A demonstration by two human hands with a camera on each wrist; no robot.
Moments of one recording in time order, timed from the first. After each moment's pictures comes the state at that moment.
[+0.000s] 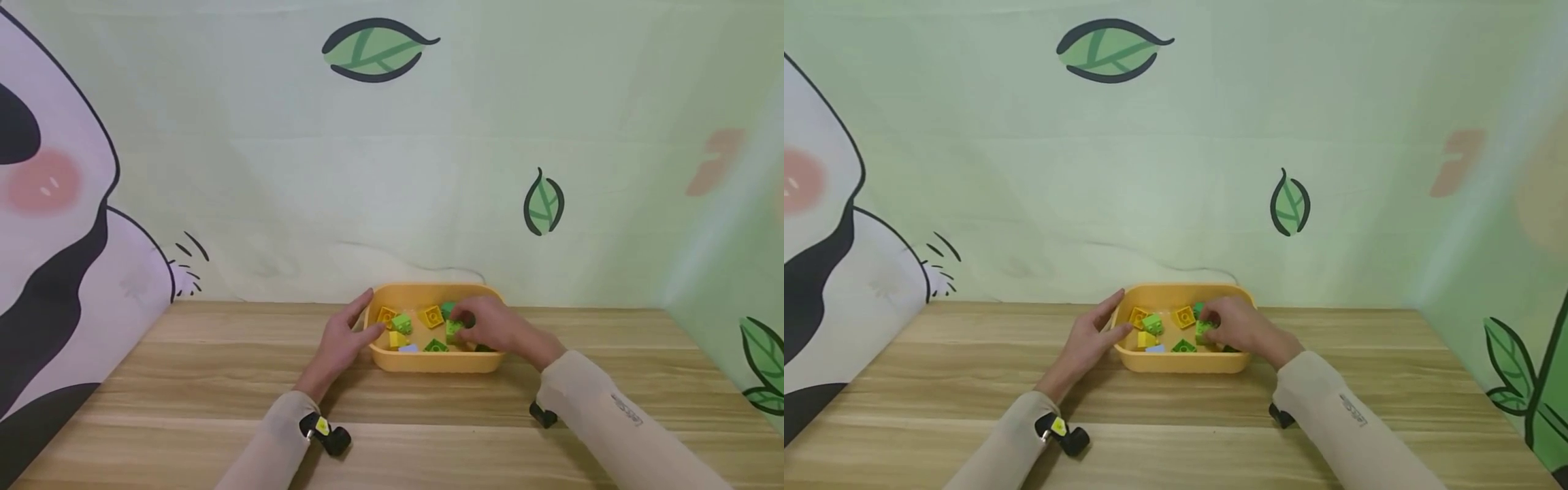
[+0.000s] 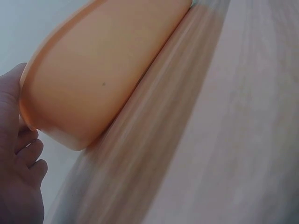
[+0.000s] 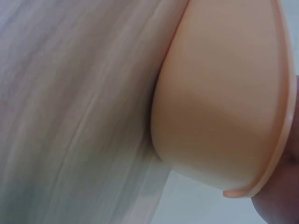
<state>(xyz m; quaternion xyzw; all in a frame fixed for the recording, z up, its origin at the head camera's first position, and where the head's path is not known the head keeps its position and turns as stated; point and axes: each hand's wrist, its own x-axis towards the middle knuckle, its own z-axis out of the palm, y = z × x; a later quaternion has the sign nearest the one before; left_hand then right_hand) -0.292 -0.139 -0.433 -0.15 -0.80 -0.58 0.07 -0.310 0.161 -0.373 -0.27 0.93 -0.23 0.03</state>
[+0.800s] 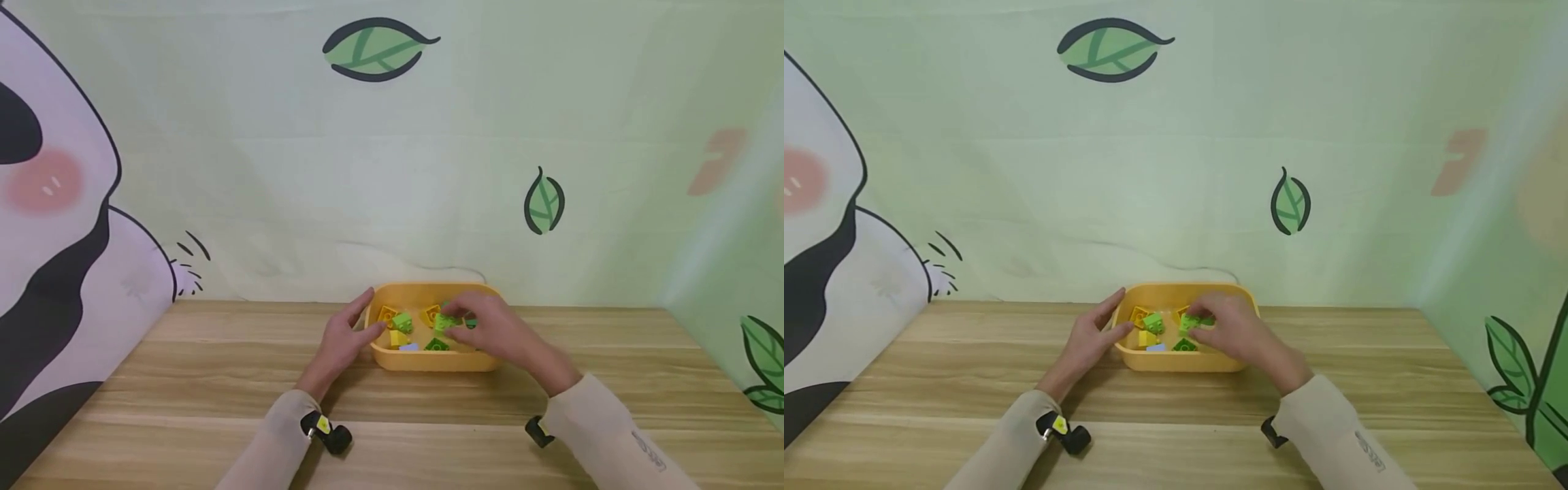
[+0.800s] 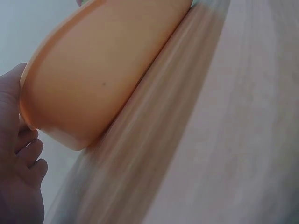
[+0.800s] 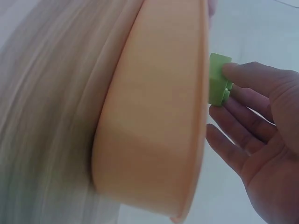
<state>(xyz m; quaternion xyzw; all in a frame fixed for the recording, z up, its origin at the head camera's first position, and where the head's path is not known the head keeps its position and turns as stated) -0.293 -0.139 -0.434 -0.16 -0.79 -0.59 0.08 -0.265 0.149 -0.351 -0.29 0.90 -0.31 -0.05</state>
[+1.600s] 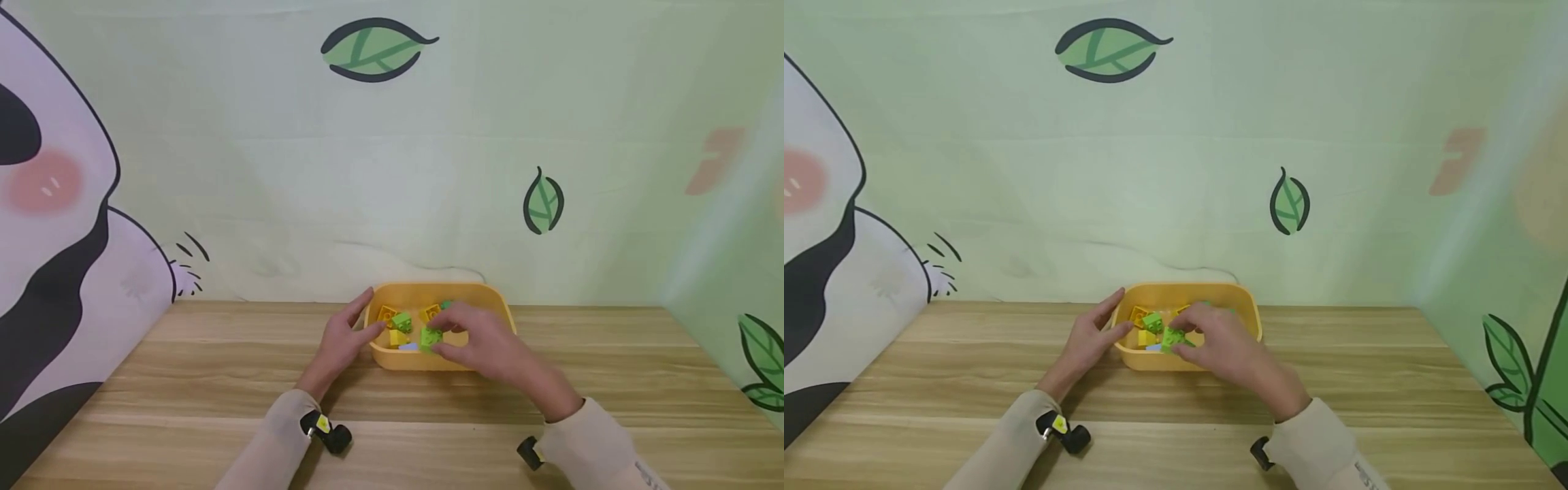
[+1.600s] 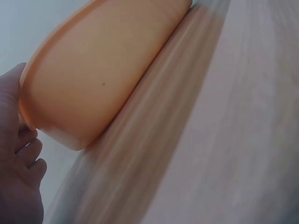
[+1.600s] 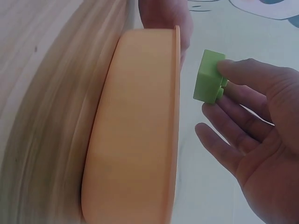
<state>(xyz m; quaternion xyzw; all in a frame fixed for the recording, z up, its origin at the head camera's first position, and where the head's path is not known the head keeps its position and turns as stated) -0.294 -0.137 -0.433 -0.15 -0.80 -0.58 0.08 -0.231 0.134 -0.345 -0.33 0.89 -0.31 -0.08</state>
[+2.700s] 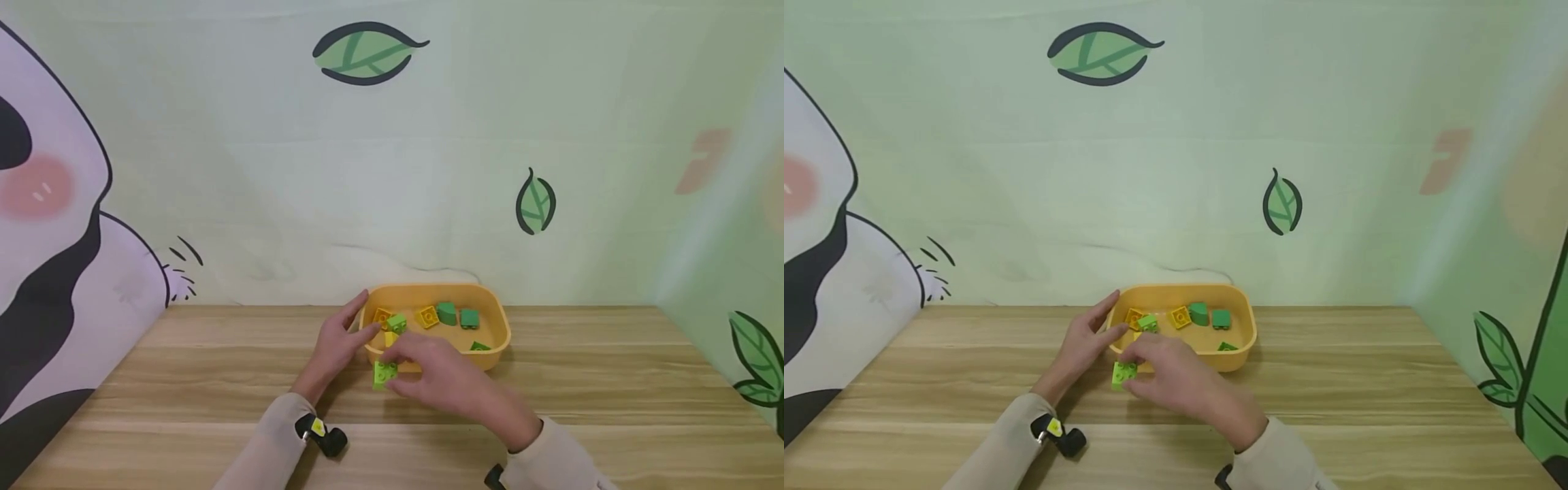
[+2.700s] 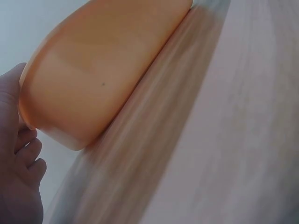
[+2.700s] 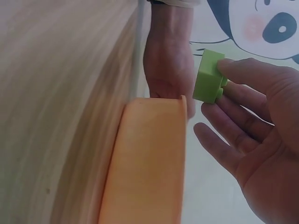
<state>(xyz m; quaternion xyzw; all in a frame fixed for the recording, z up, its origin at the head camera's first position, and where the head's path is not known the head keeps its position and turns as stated) -0.294 -0.139 -0.435 -0.14 -0.80 -0.58 0.08 -0.202 0.083 -0.350 -0.37 0.87 -0.33 0.00</state>
